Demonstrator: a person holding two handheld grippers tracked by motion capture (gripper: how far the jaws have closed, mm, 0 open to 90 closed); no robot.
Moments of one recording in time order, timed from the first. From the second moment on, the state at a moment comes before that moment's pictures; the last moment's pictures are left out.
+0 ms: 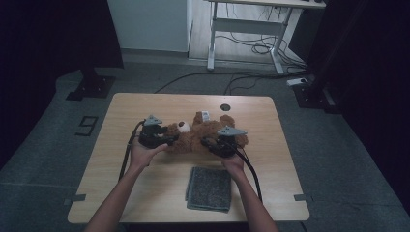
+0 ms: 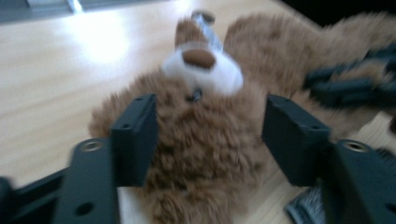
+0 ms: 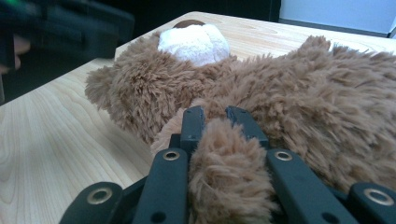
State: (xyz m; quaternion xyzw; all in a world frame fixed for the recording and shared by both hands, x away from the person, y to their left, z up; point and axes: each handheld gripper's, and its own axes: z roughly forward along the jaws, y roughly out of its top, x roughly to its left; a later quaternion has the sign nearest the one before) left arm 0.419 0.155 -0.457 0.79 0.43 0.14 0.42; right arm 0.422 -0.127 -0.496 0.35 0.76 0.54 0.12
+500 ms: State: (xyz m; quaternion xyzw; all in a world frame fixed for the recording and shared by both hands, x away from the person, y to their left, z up) left arm 0.423 0.148 -0.480 0.79 0.44 0.14 0.41; right arm 0.399 -0.160 -0.487 0.39 0.73 0.53 0.18
